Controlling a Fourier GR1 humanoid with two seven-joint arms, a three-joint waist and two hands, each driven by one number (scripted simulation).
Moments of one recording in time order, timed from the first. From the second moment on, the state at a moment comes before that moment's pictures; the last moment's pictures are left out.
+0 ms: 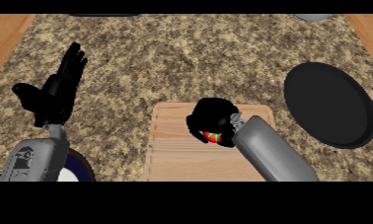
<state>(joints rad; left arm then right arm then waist) -0.23 0.21 0.08 -1.46 0.03 0.08 0.07 -0.56 -0.11 0.57 -1.16 1.23 0.57 -0.50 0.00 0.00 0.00</state>
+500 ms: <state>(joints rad) -0.20 0.23 0.13 -1.47 0.04 0.08 0.09 -0.27 -0.05 0.44 -1.34 1.25 0.48 -0.21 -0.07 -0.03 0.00</state>
